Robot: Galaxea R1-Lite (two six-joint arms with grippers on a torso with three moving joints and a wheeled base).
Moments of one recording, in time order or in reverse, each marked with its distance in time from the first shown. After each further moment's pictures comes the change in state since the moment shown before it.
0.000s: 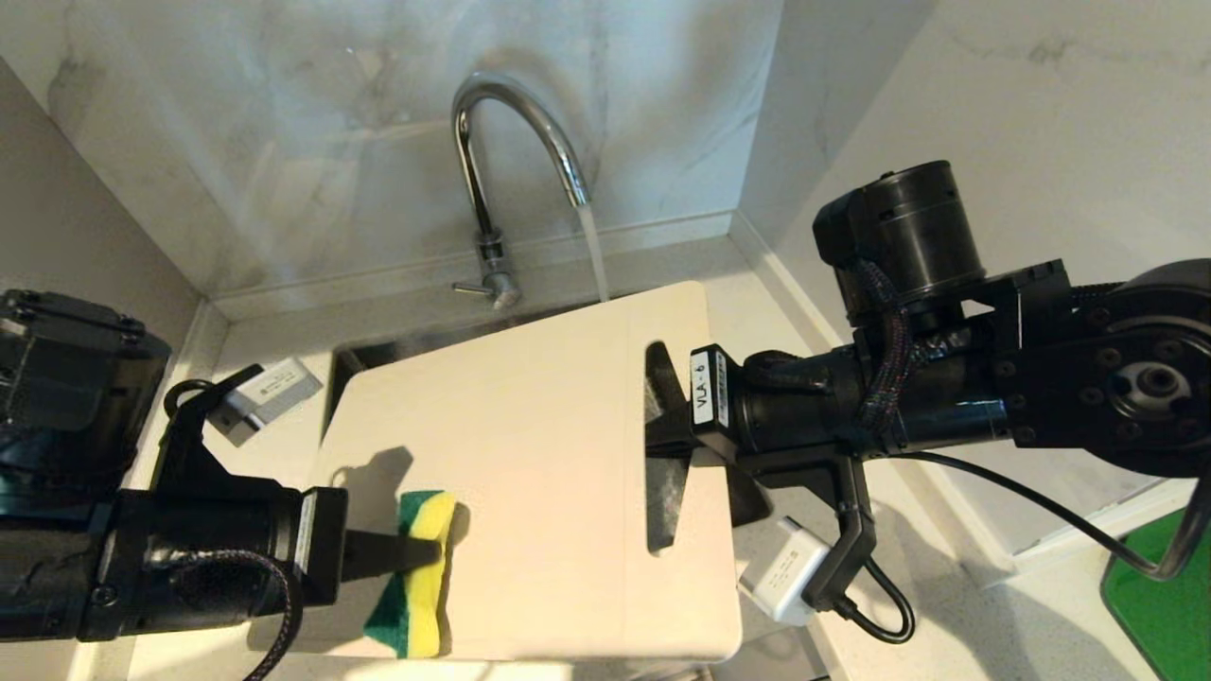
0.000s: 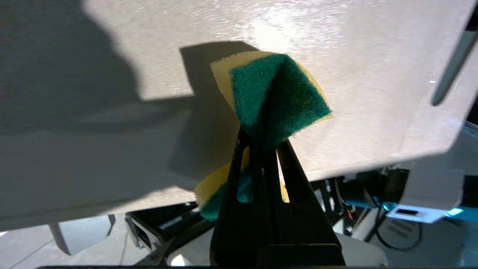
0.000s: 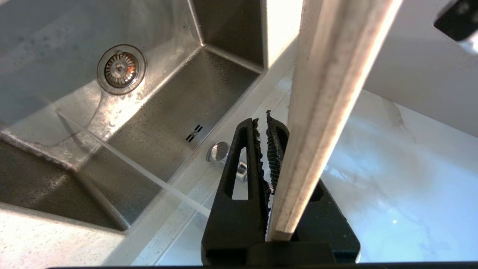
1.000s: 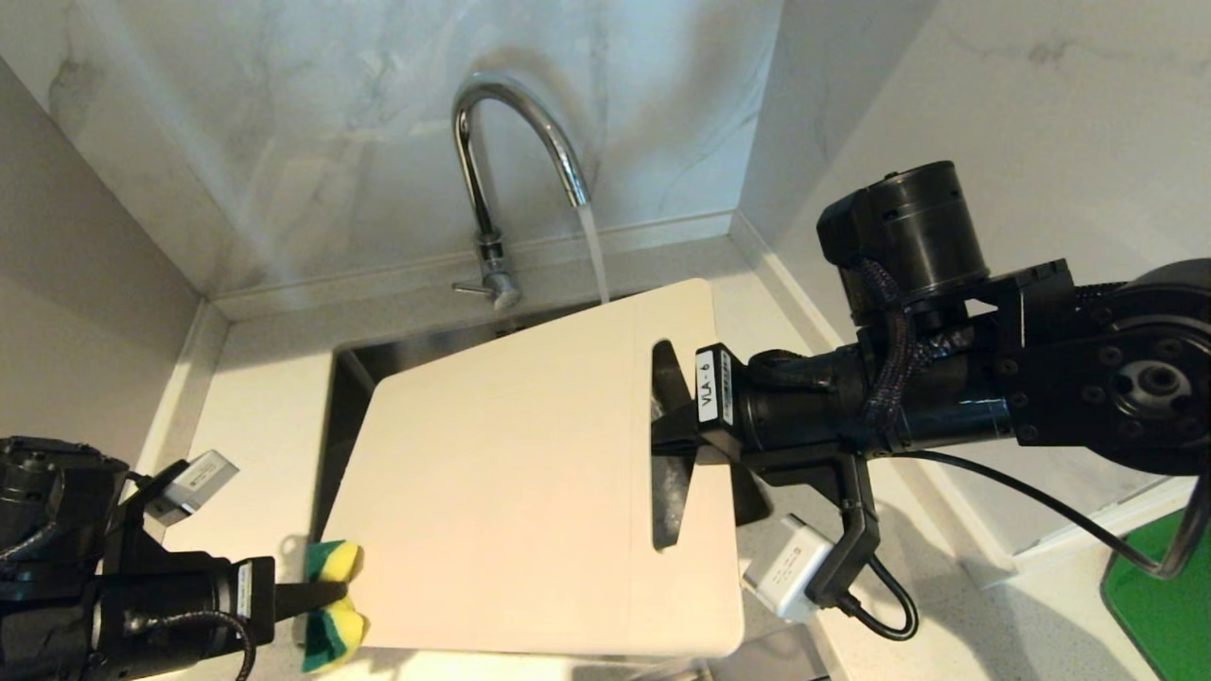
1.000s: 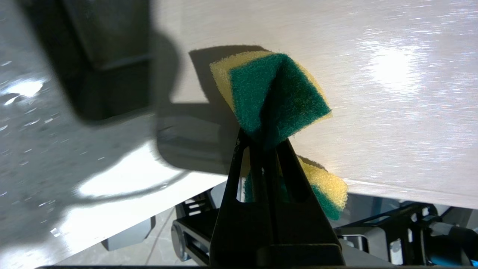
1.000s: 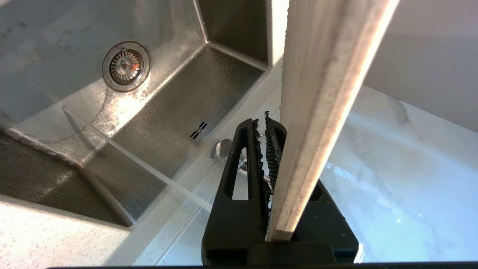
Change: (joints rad) left arm 0.387 -0.003 0.427 -0.346 -0.097 0.169; right arm -0.010 -0.001 0.001 0.000 -0.002 0.002
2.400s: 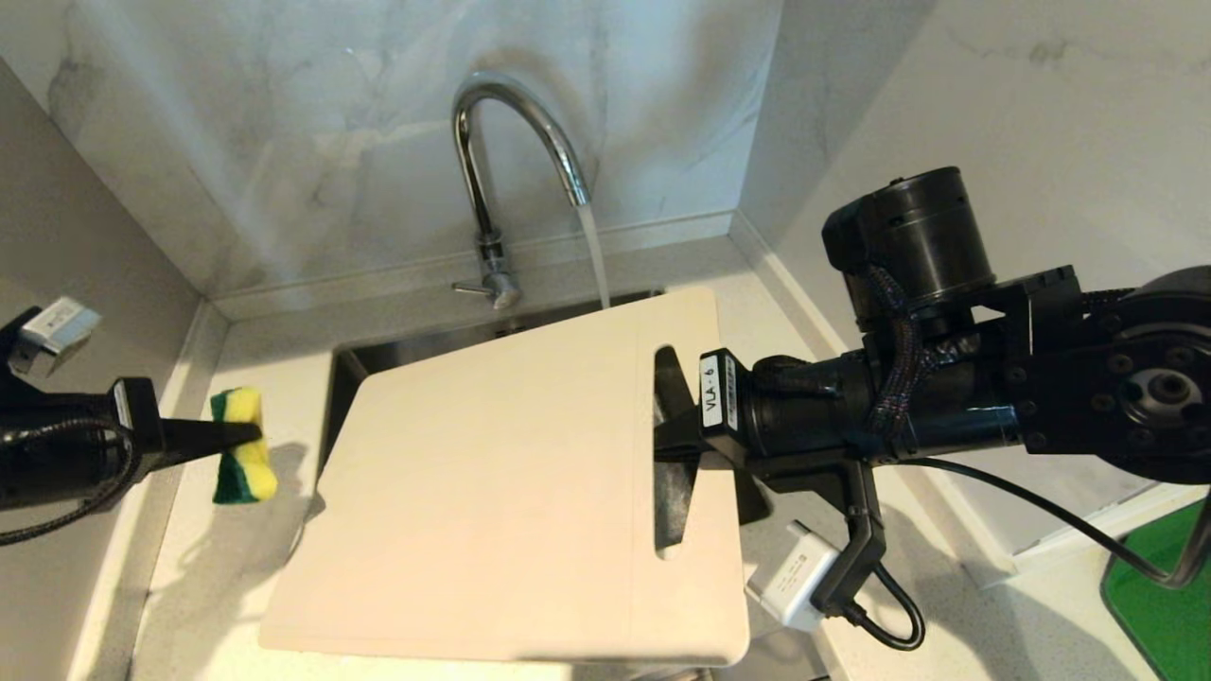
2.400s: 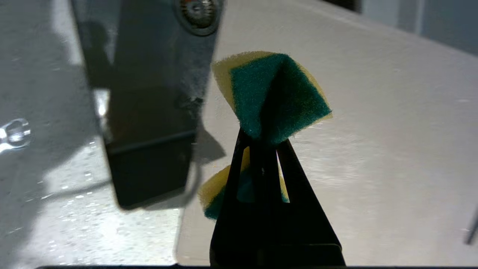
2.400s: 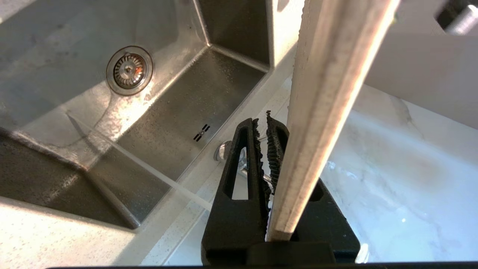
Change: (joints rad) left arm 0.357 -0.025 -0.382 0.232 -0.248 0.032; right arm -0.002 -0.009 0.019 -0.001 0.001 0.011
